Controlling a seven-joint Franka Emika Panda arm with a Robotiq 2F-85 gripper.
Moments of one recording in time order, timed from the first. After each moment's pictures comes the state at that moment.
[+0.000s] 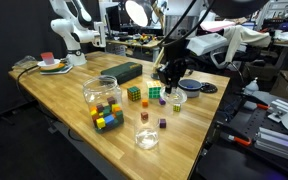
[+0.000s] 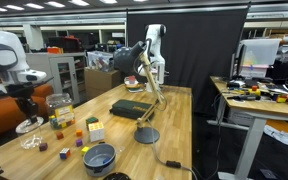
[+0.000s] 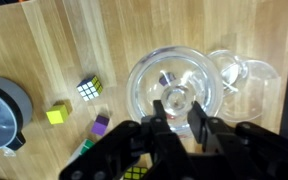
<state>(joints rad) 0.41 -0.06 0.14 -2.73 -0.07 2.74 0.54</state>
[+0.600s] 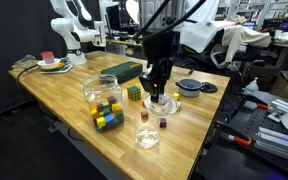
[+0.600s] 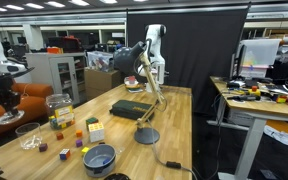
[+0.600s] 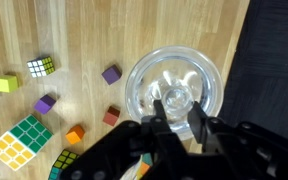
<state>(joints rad) 0.42 -0.02 0.36 -2.58 -0.11 2.59 0.54</state>
